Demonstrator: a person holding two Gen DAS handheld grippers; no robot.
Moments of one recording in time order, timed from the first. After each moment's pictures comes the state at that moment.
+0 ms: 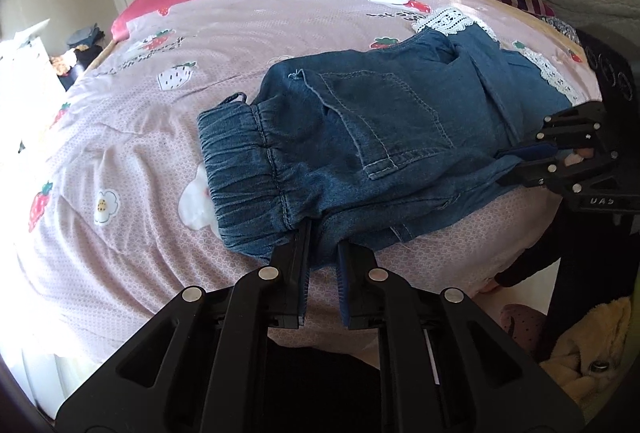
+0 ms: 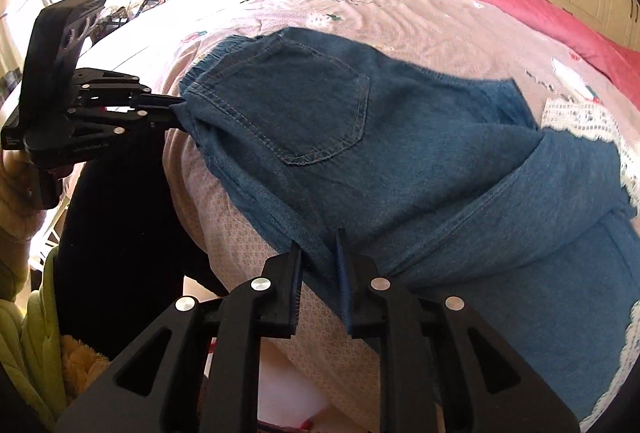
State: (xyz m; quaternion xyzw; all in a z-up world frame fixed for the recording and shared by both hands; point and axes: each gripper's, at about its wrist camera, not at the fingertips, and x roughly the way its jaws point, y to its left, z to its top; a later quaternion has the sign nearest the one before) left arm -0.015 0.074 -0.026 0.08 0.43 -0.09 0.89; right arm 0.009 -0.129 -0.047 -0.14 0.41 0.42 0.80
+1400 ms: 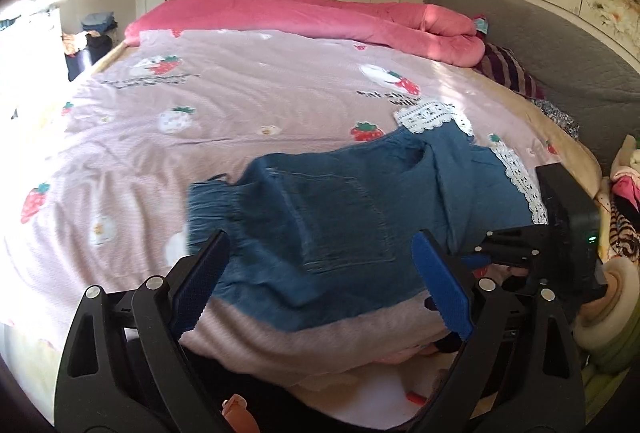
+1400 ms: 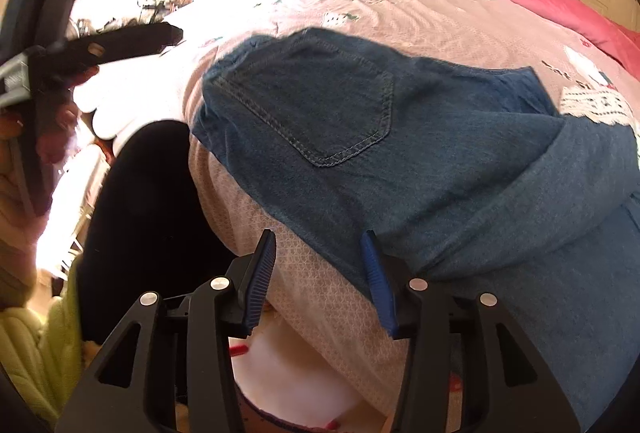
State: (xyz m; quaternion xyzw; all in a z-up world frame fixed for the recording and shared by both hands) left arm -0.013 0.053 0.035 -0.03 0.37 -0.10 0.92; right arm 0.005 -0.143 -0.032 -0.10 0.42 0.45 0.79
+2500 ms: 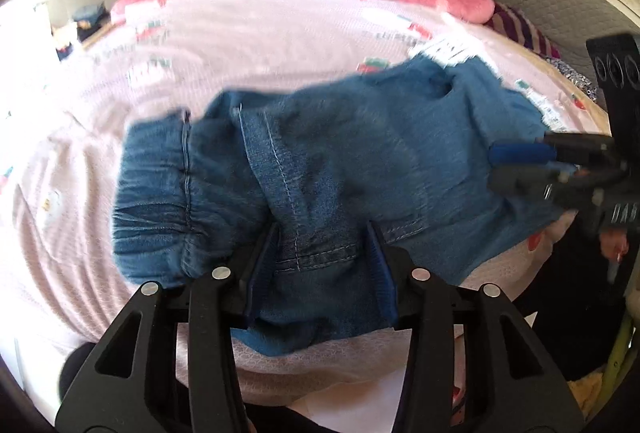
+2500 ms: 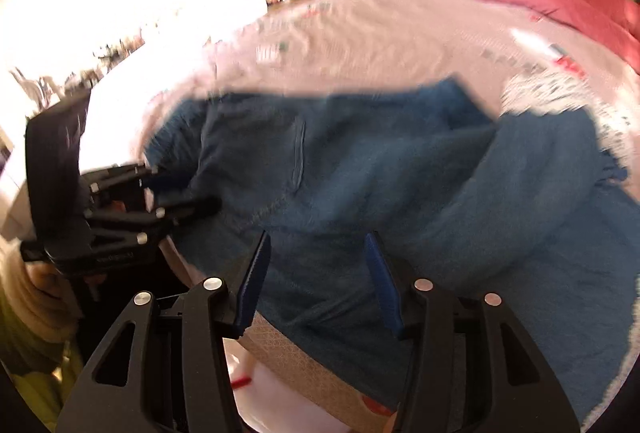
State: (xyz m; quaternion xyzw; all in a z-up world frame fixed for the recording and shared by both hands) left arm 0.004 0.037 -0.032 0.01 0.40 -0.09 0.91; right arm 0.049 -0.177 -0.006 -0.03 0.40 0.38 0.84
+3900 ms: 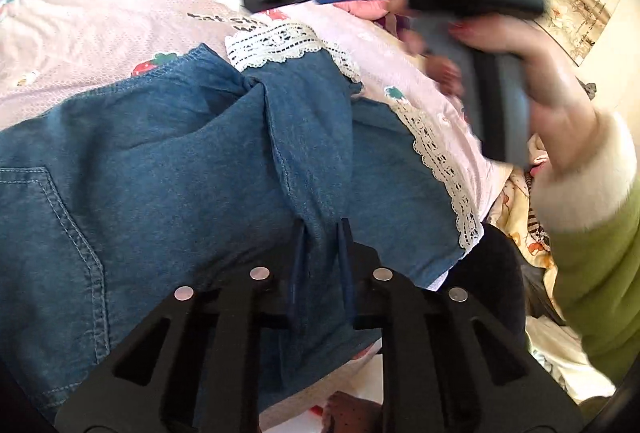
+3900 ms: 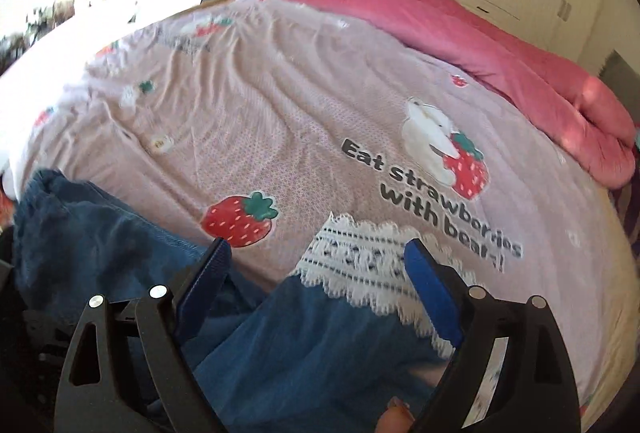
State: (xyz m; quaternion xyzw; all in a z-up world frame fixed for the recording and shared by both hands) left arm 0.074 -0.086 -0.051 -0.11 0.42 -0.31 0.85; right arm 0.227 -0.166 0.022 -0.24 0.42 0.26 0.84
